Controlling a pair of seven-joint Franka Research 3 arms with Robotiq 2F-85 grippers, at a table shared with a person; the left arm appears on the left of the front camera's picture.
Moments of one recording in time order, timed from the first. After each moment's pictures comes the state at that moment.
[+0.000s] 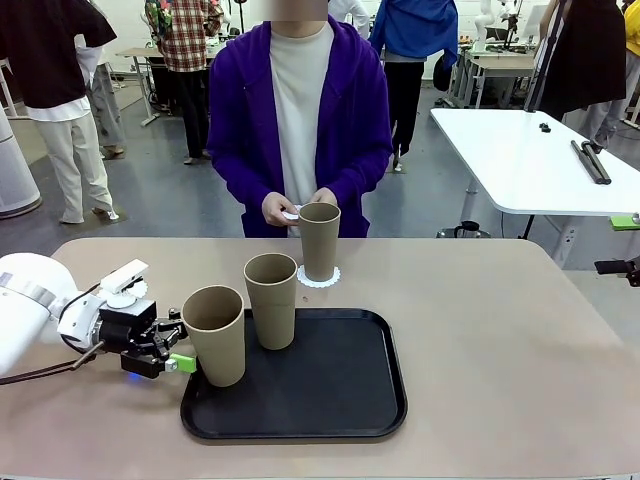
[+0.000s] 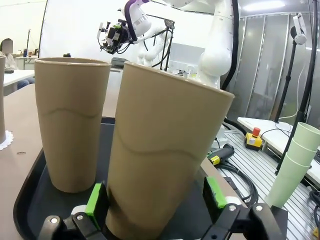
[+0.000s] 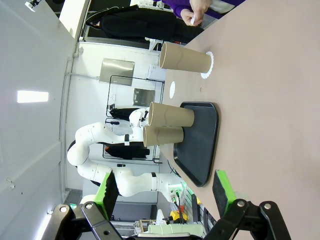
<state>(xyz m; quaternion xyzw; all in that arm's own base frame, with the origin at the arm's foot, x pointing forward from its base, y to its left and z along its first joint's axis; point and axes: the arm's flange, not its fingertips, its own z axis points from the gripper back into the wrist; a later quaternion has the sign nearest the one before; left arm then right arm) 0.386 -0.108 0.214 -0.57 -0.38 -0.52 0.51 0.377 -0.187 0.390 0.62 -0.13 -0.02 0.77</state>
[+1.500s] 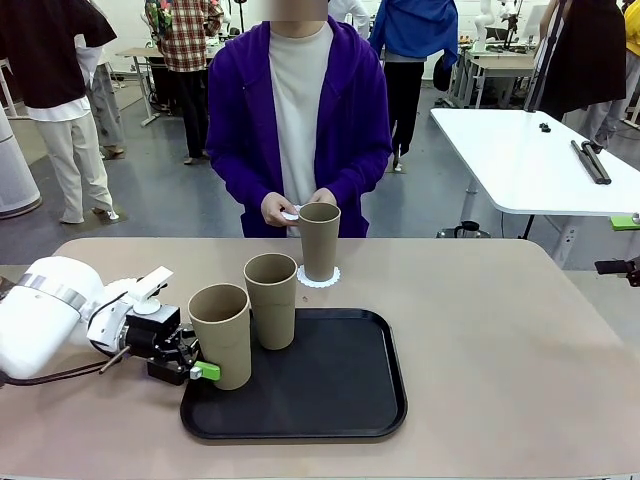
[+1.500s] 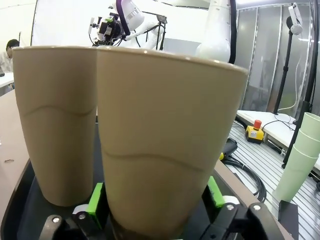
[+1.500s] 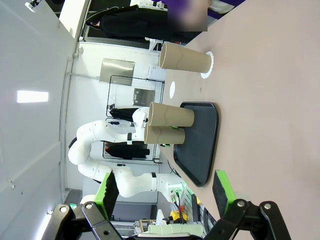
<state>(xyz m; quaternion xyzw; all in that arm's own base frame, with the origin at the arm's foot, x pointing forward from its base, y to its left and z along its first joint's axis) 0.392 -0.143 0.198 -0.57 -0.38 -0.54 0.49 0.377 -0.187 0.390 0.62 -0.13 -0.02 0.77</state>
